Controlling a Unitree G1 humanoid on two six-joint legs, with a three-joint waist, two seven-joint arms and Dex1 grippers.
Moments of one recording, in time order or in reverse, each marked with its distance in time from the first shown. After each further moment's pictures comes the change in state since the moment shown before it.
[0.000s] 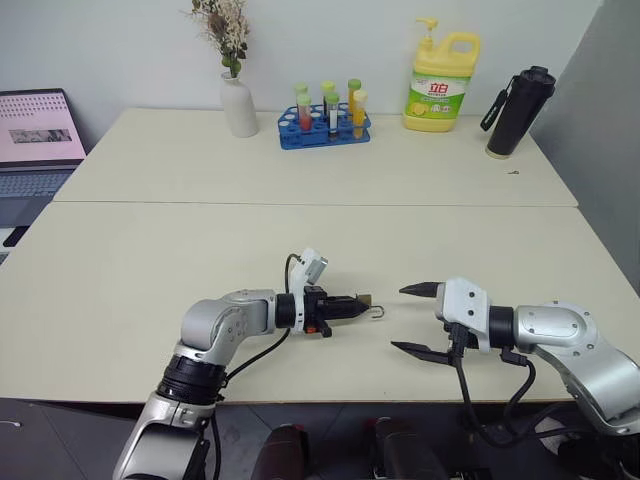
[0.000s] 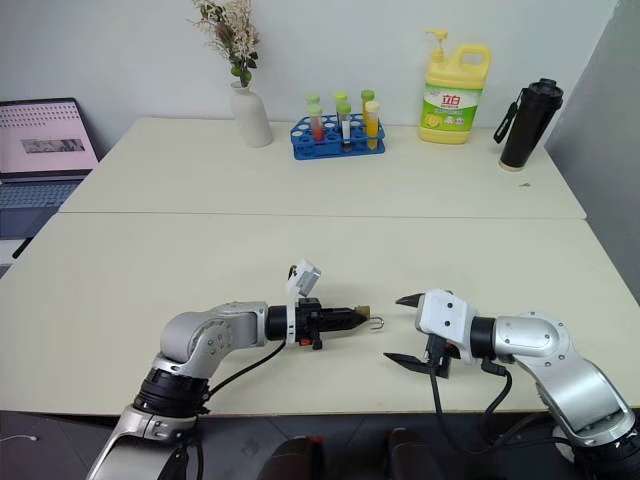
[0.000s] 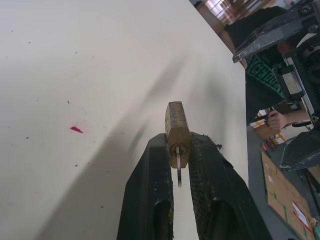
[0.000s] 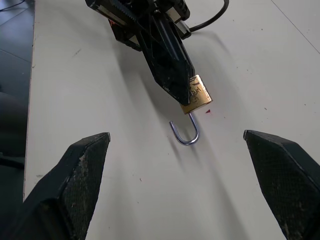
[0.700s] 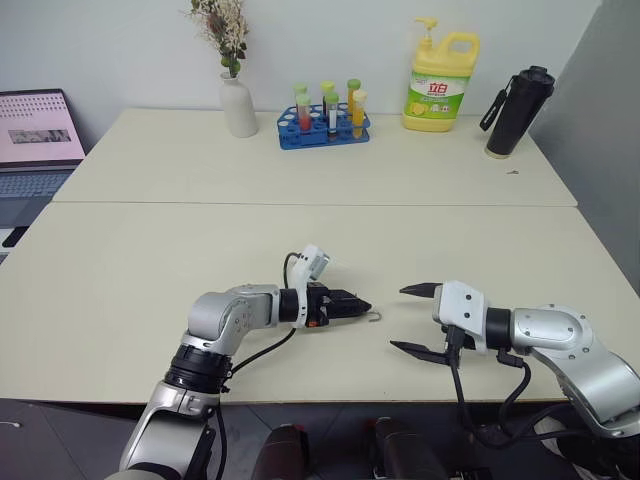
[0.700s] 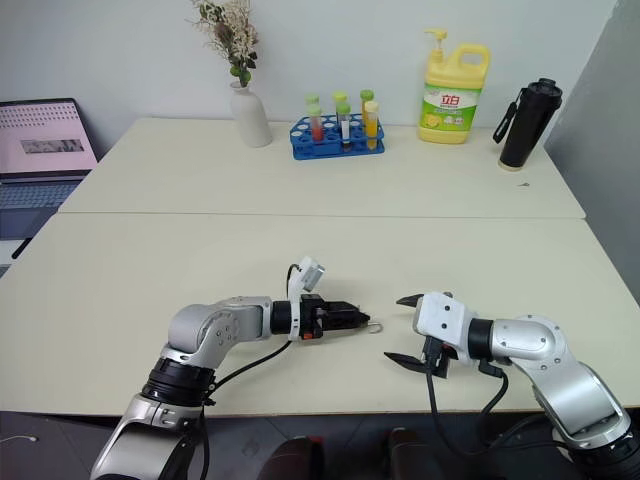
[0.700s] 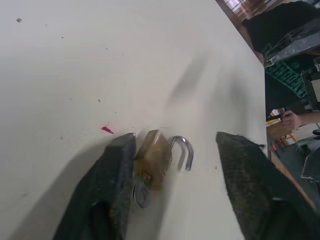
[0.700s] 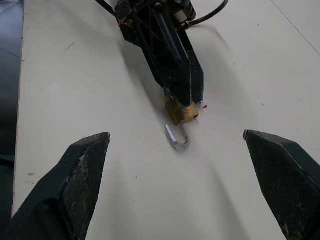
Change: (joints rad) left arm -0.053 0.009 -0.015 0.050 0.075 -0.028 0.028; right arm 0.013 0.016 0.005 0.001 -0.034 -0.007 -0.018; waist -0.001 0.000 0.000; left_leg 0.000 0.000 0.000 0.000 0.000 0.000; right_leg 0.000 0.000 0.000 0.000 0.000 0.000
